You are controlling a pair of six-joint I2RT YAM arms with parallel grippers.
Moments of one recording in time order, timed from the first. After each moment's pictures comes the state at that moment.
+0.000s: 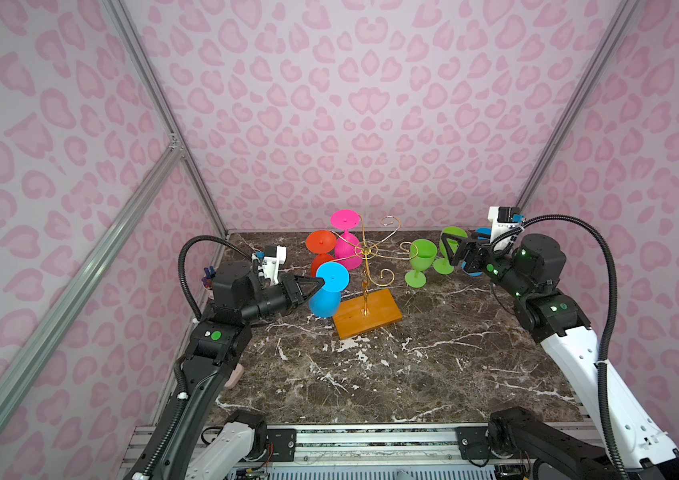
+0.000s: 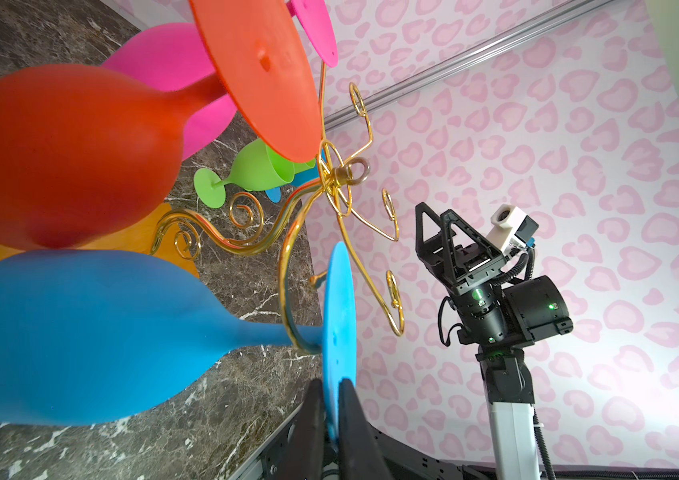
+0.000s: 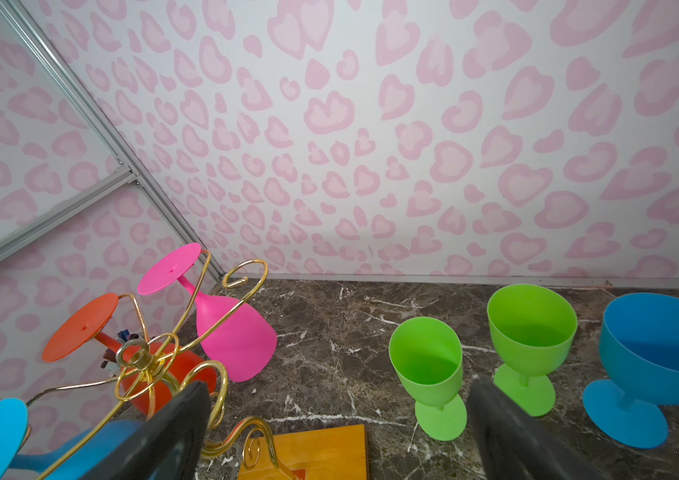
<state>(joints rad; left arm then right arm) -0.23 0.91 1.00 -0.37 0.75 -0.97 0.22 1.06 1.15 -0.26 -0.21 0.32</state>
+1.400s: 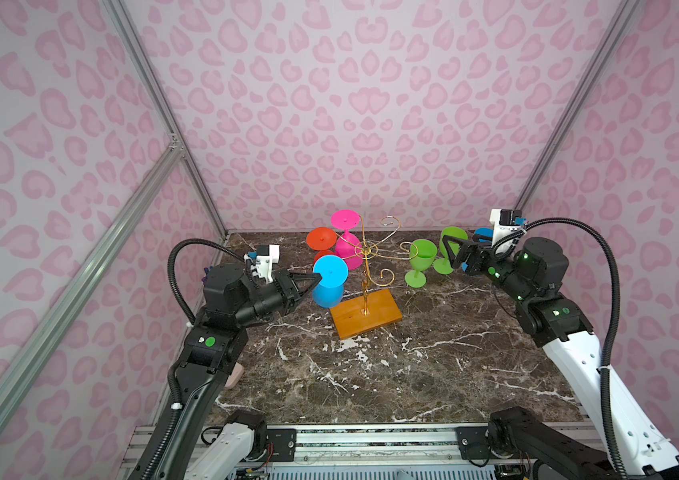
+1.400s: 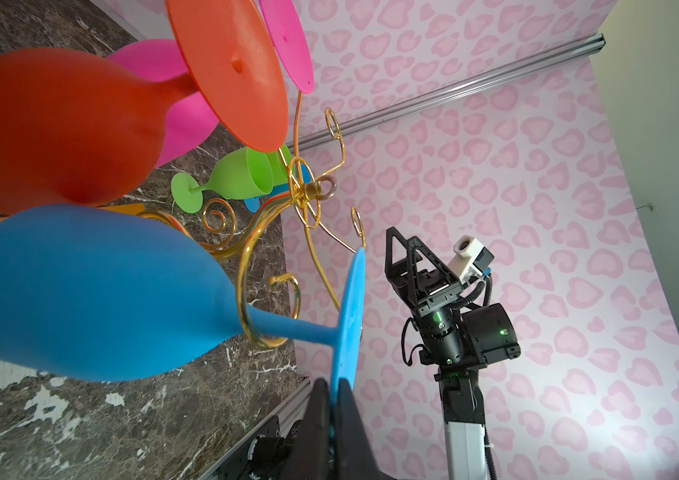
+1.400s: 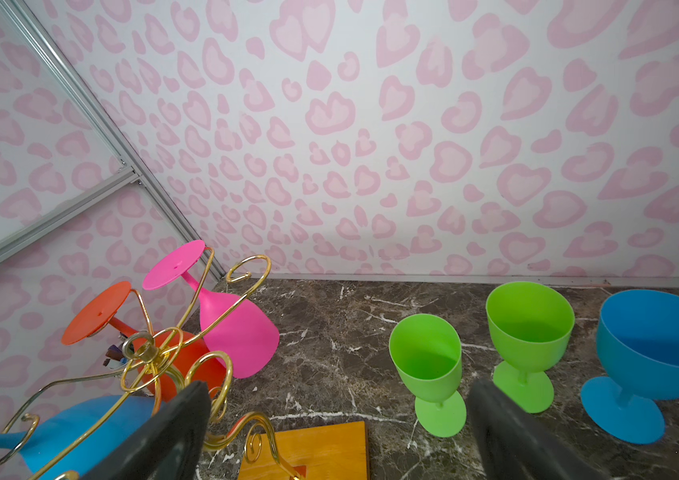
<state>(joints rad) -0.23 0.88 1.02 -0.35 0.72 -1.12 0.22 1.03 1.14 -0.26 -0.21 0.32</state>
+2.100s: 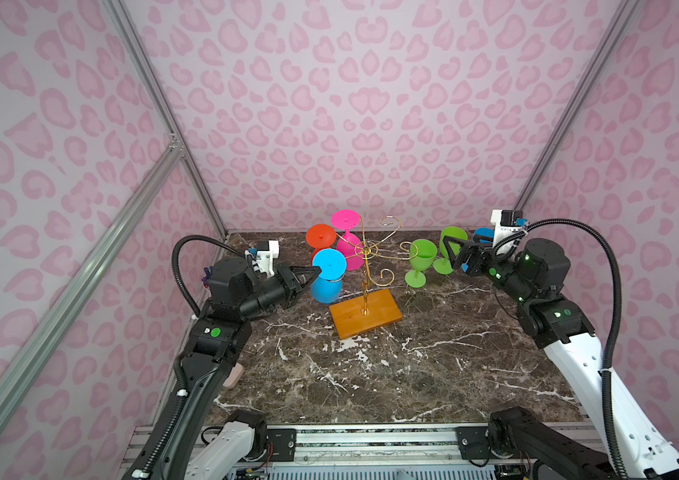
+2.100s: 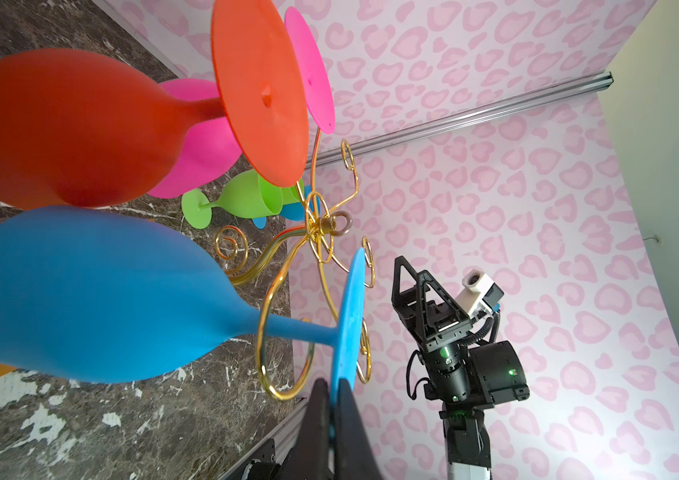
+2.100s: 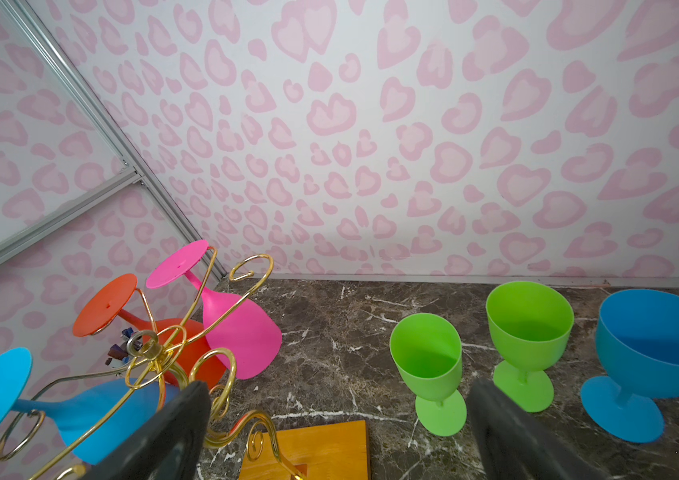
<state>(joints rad) -0.23 0.94 1.03 -0.30 0.67 -1.15 0.22 1.02 1.13 -0.26 -0.21 0.32</state>
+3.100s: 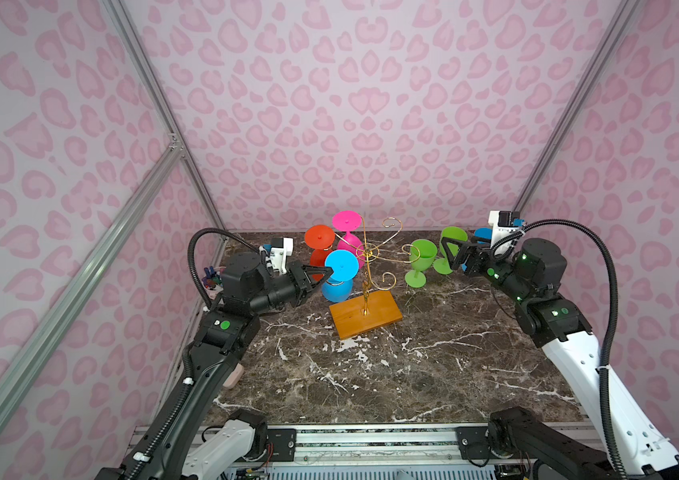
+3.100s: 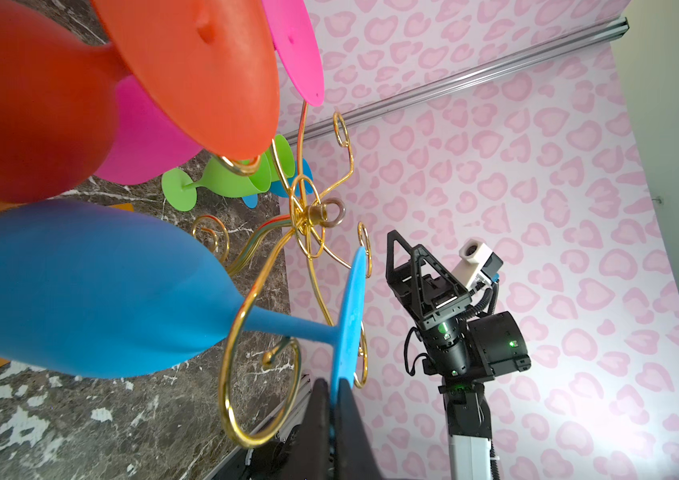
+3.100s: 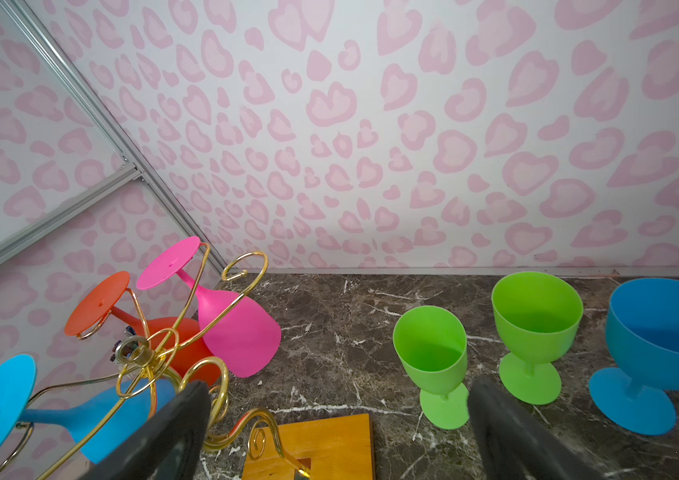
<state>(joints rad) -0.31 0.99 1.05 -0.28 0.69 -1.12 0.22 1.03 1.13 -0.26 -0.22 0.34</state>
